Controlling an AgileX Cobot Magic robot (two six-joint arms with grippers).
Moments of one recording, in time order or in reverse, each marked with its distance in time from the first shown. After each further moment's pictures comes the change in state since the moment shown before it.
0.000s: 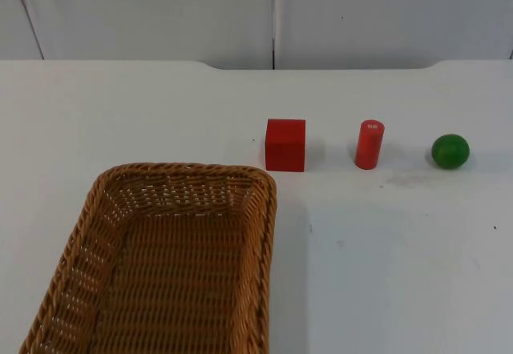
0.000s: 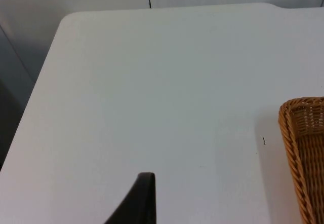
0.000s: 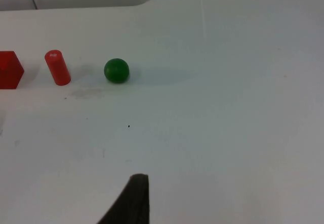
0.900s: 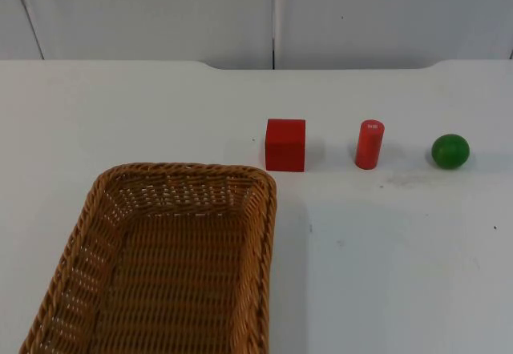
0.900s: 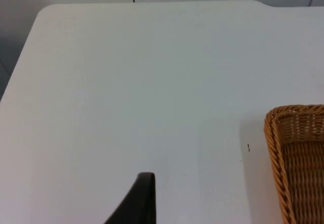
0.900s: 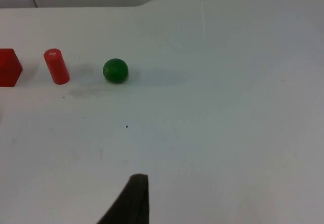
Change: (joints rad) right arm 0.000 0.000 0.000 -0.002 -0.006 -0.024; left arm 0.000 0.150 0.000 -0.053 -0.103 0.002
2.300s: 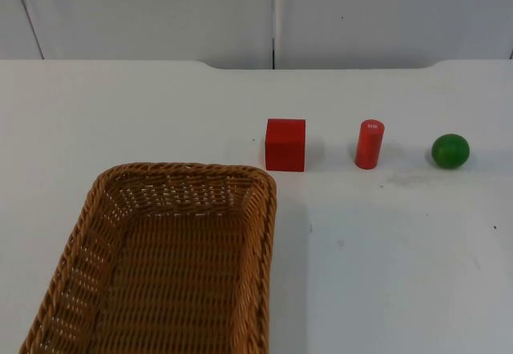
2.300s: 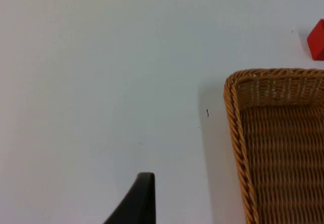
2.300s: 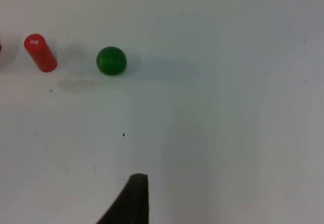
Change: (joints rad) right arm 0.000 0.783 -0.292 0.000 -0.207 -0.026; left arm 0.000 0.168 0.000 -0.153 0.009 0.078
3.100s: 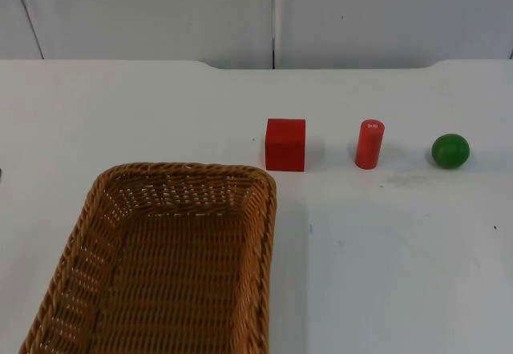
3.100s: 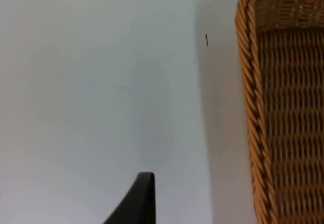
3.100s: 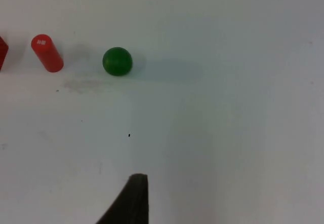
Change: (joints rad) right arm 0.000 0.000 0.000 0.019 -0.002 -0.014; left arm 0.000 0.463 0.000 -0.117 -0.133 0.163
